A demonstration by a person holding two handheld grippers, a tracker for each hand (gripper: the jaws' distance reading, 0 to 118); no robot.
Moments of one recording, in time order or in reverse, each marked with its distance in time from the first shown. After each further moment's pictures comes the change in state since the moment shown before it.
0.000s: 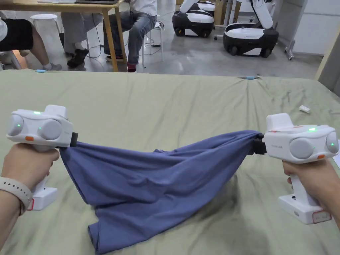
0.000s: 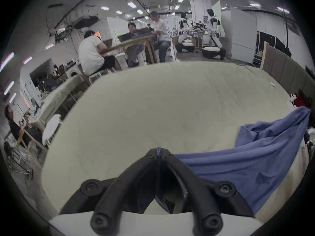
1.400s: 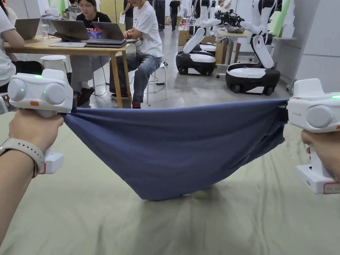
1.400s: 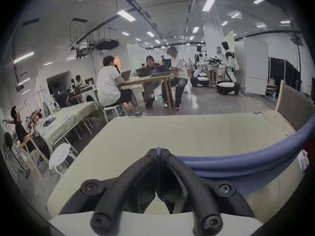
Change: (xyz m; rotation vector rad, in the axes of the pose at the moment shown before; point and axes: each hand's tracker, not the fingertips) left arm -0.041 0.183 -0.039 0.243 0.081 0.115; right arm 0.022 0.174 -0.031 0.265 -0.242 -0.041
